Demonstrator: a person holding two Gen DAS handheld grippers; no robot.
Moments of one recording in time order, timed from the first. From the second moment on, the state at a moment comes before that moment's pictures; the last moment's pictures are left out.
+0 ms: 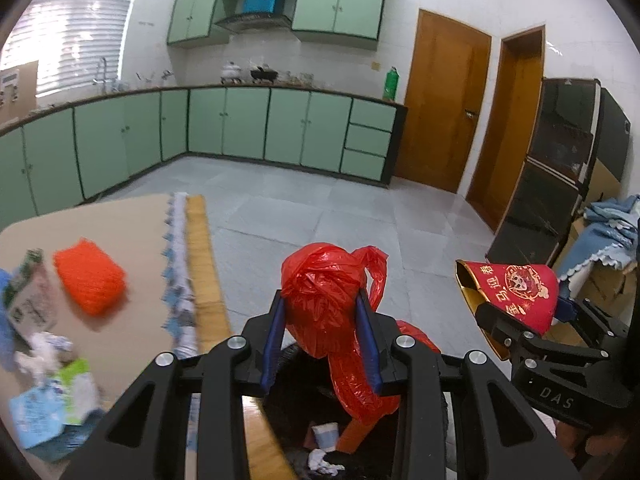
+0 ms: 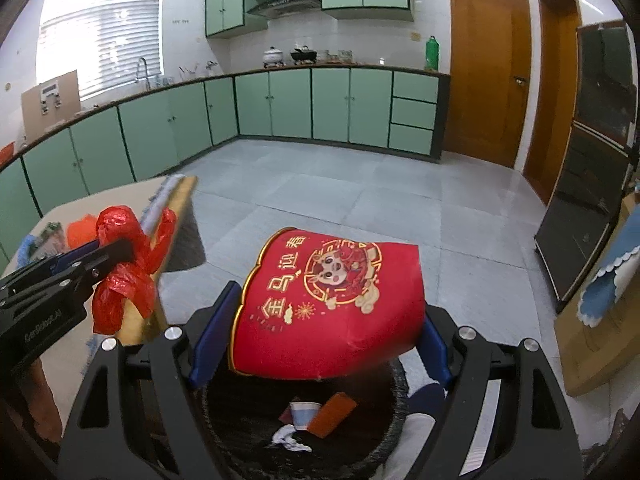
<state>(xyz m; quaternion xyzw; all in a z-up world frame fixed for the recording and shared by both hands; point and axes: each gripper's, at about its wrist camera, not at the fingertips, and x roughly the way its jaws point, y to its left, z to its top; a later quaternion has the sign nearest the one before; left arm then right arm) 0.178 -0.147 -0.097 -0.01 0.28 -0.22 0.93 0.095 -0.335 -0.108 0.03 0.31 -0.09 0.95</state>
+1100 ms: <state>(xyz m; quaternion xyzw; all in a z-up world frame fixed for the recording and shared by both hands) 0.168 -0.072 -0.075 -0.02 0.27 -0.14 0.95 0.110 -0.320 -0.125 0.04 0.31 -0.09 0.95</state>
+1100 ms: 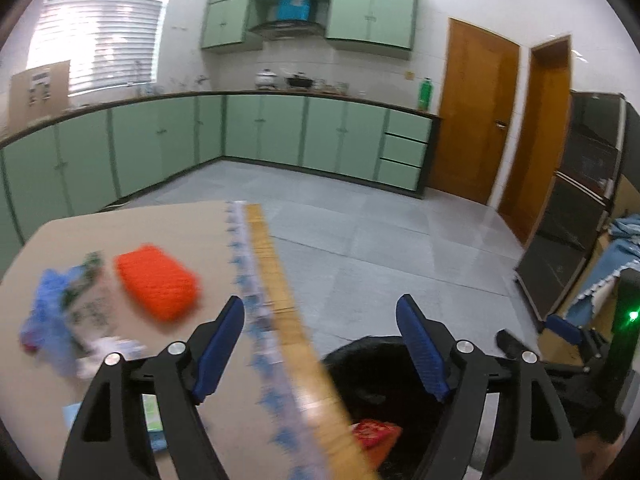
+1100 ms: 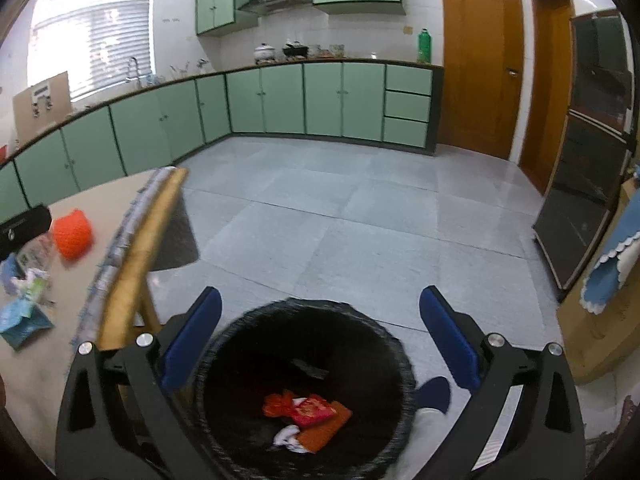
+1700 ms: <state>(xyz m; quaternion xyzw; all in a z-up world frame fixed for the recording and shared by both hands) 0.111 0.071 -0.102 -0.02 0.30 0.00 0.96 0.109 -0.187 -0.094 0.03 0.27 0.03 0.96</state>
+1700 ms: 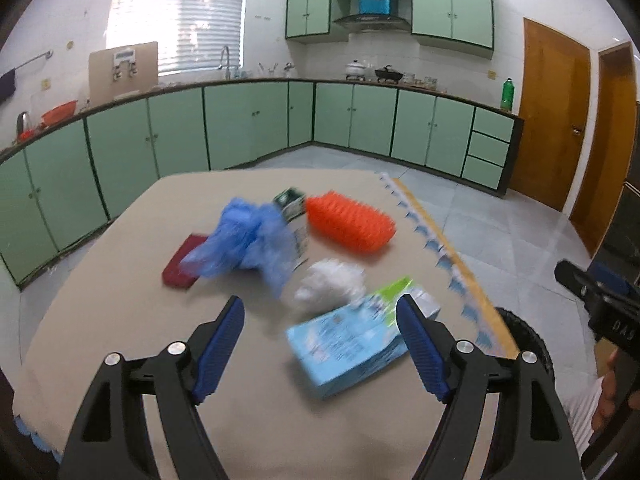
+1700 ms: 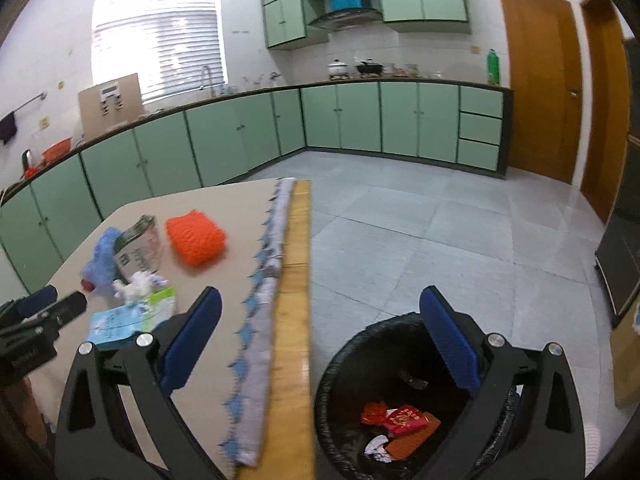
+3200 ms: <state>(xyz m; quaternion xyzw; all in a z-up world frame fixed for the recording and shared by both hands) 0.117 0.043 -0.150 -0.02 0.37 -0.08 0.93 0.105 -0.187 -0.126 0.03 0.30 0.00 0.95</state>
